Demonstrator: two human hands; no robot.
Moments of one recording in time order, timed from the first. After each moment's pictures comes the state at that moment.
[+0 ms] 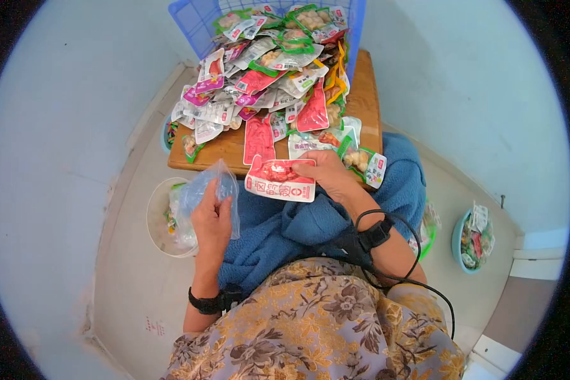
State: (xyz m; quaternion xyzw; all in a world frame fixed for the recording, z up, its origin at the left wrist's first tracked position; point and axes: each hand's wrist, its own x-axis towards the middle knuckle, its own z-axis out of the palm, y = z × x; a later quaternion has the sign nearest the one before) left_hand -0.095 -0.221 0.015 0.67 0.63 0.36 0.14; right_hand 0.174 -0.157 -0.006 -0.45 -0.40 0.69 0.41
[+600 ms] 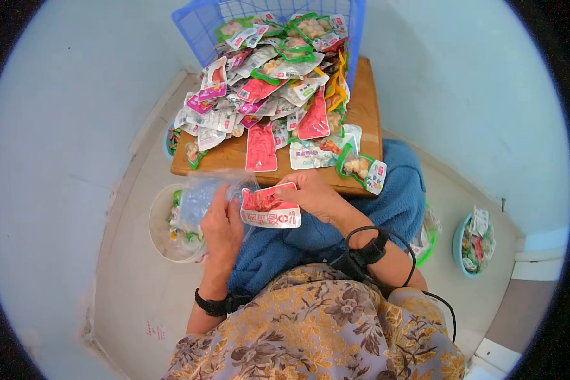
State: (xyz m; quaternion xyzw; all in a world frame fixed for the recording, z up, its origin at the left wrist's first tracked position) left_hand -0.070 -0.220 0.024 0.68 0.64 0.36 0.07; right_hand 0.145 -0.176 0.022 -0.43 -0.45 0.70 0.34
